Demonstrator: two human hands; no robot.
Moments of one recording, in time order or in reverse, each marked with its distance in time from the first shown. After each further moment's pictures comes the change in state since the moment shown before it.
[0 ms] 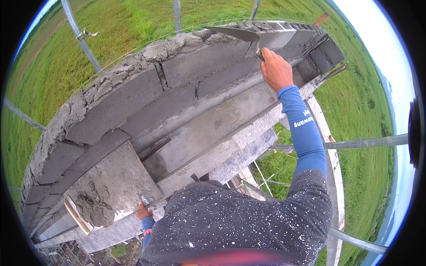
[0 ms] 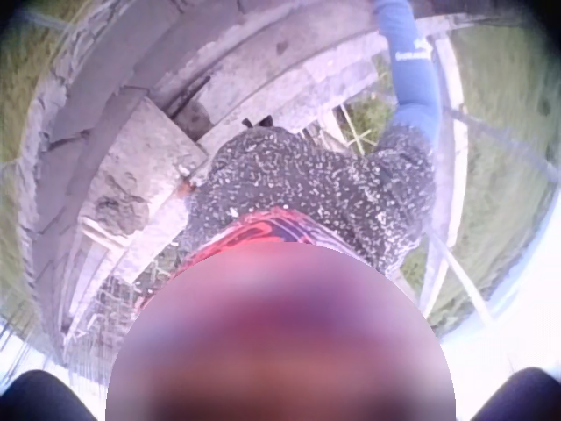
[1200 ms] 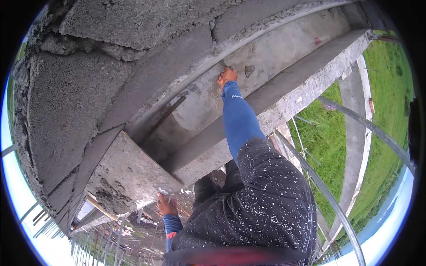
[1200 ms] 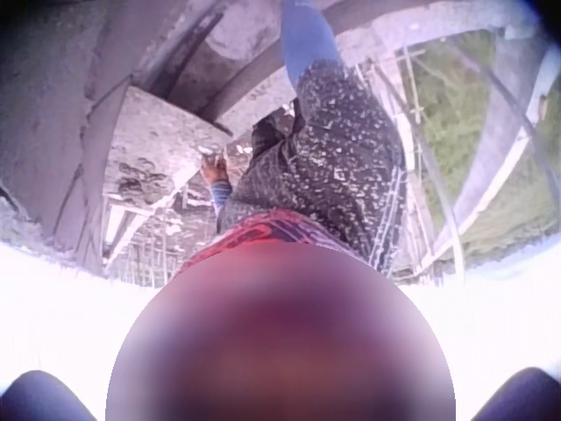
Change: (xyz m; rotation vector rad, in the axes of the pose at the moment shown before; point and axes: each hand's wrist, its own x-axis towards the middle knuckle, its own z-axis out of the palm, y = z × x) left_hand -0.062 0.009 -0.011 0.096 -0.042 0.014; right_hand -0.230 -0.280 0.531 1.594 -0.222 2.054
